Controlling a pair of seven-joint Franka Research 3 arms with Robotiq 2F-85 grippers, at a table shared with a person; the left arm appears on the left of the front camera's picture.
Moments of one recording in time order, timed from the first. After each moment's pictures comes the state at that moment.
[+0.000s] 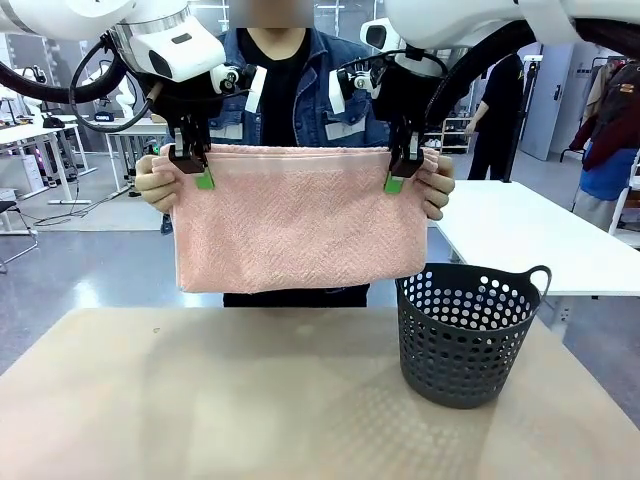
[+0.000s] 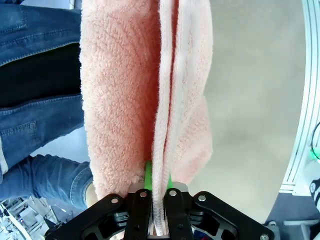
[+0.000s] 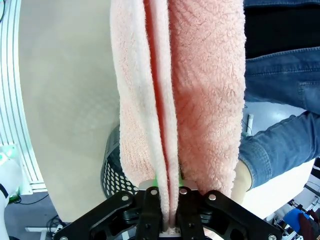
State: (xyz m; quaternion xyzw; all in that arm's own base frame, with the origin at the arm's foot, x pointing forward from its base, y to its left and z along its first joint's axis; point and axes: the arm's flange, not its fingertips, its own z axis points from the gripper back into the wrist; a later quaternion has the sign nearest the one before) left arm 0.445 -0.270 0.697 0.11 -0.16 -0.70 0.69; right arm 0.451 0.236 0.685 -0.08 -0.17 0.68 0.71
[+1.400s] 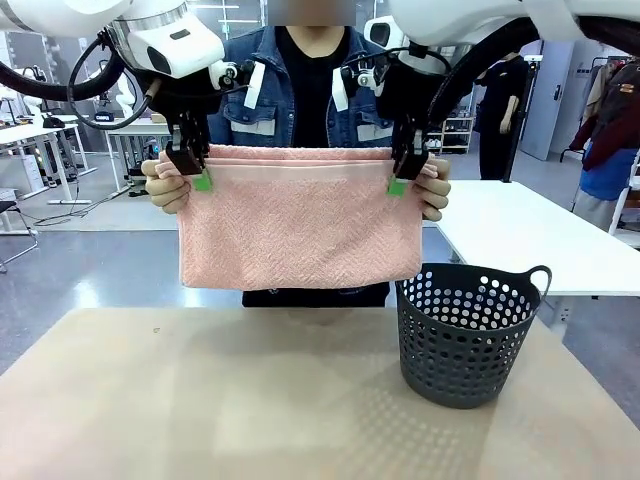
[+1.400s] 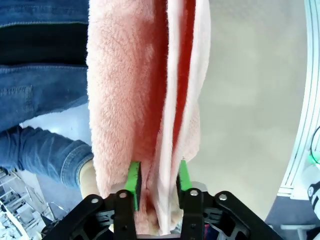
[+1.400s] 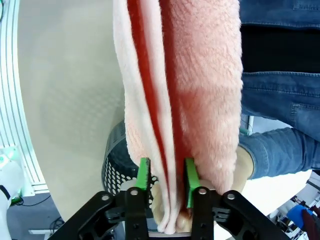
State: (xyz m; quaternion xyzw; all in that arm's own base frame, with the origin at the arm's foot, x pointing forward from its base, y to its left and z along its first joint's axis) left arm 0.444 -0.267 0.703 0.11 -0.17 -0.69 0.70; right arm 0.452 0.228 0.690 -0.08 -0.17 0.67 0.72
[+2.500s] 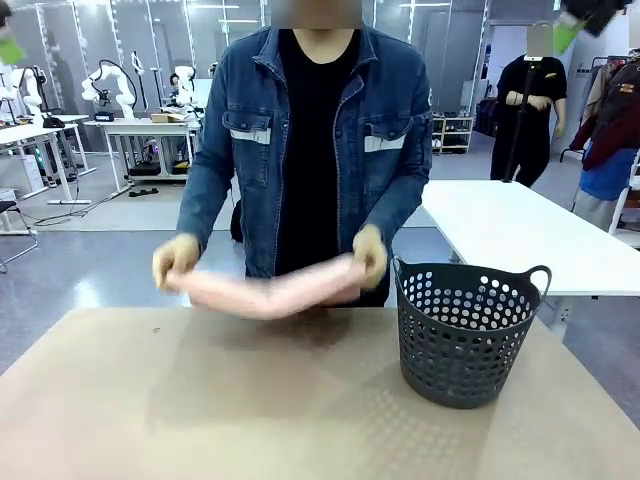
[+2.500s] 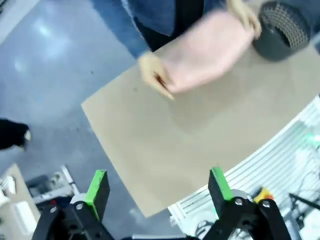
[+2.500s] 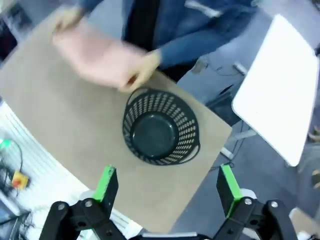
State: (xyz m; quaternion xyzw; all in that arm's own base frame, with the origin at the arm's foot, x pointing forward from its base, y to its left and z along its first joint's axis) left arm 0.321 -0.052 0.849 0.00 -0.26 -0.27 0.93; right arm 0.326 0.030 0.844 0.03 -0.33 0.29 0.90
